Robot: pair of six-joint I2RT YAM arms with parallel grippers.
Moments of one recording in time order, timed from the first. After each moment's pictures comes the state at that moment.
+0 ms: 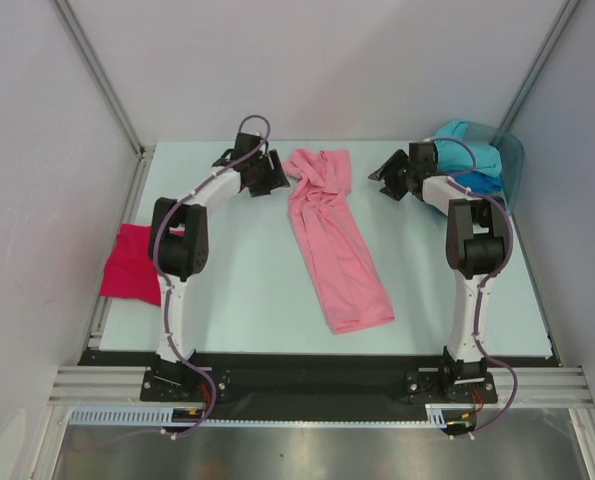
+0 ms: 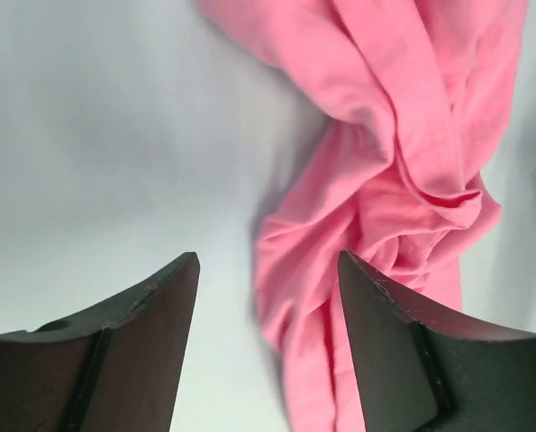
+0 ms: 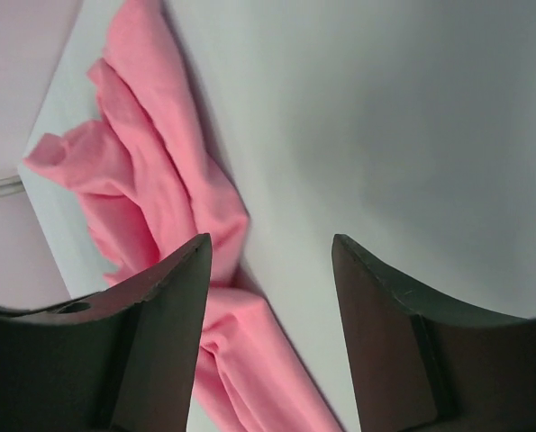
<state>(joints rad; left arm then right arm) -0.30 2.28 1.85 -0.38 0.18 -0.54 0.09 2.15 1.53 -0.08 -0.23 0.88</state>
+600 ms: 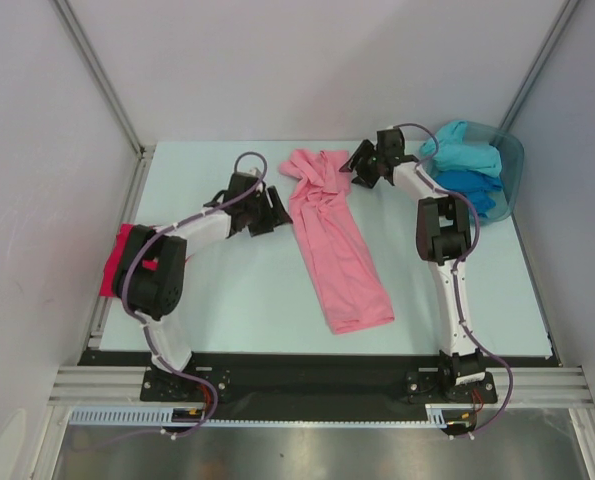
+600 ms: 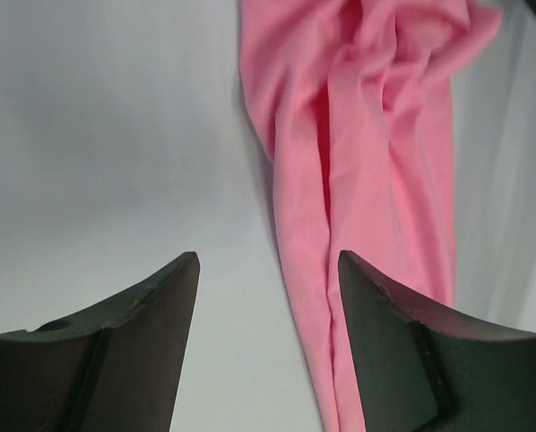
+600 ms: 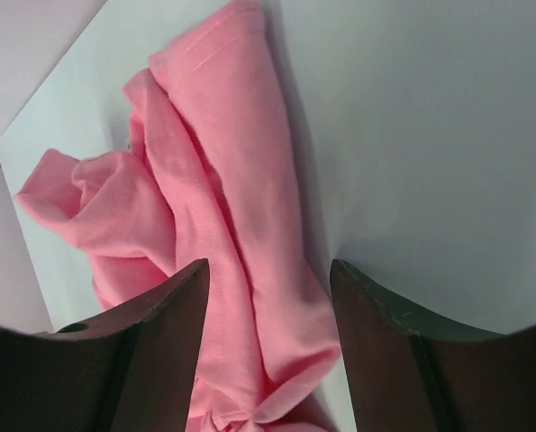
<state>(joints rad) -0.34 1.85 1.23 -0.15 0.19 -0.64 0.20 2.55 2.14 -0.31 -0.29 0.80</state>
